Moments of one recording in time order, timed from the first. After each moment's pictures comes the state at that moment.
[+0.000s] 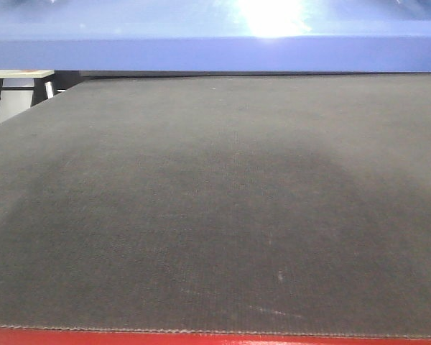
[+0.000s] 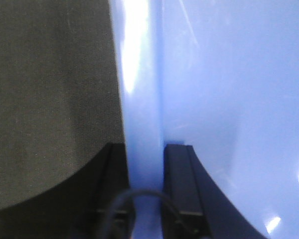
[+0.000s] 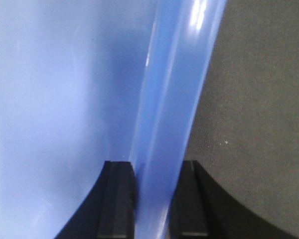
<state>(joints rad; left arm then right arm) -0.58 1.38 -1.48 0.05 1.24 -0.38 0.48 1.28 -1.39 -0.11 1.22 0.40</state>
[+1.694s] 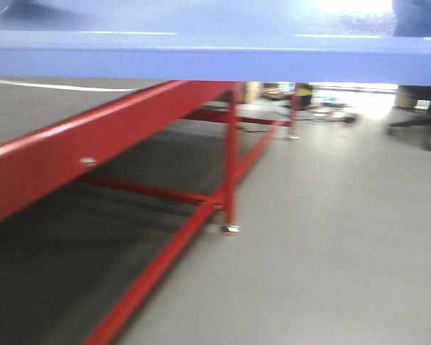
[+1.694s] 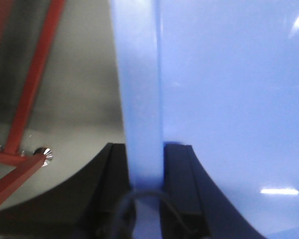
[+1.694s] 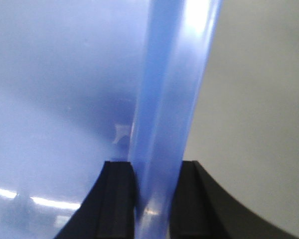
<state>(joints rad) -0.58 1.38 -1.48 0.01 1.25 -0.39 0.48 1.31 -1.39 -0.12 1.23 0.41</state>
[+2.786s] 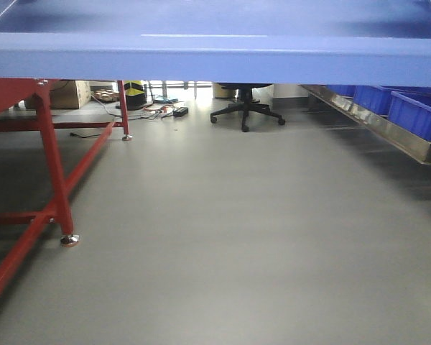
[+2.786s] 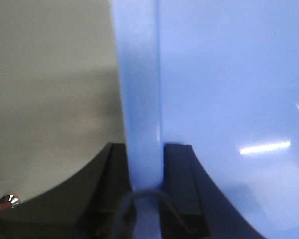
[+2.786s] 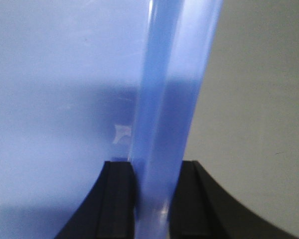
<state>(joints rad) -0.58 1.38 -1.48 0.00 1.25 -0.39 0.48 1.31 -1.39 -0.12 1.24 0.41</state>
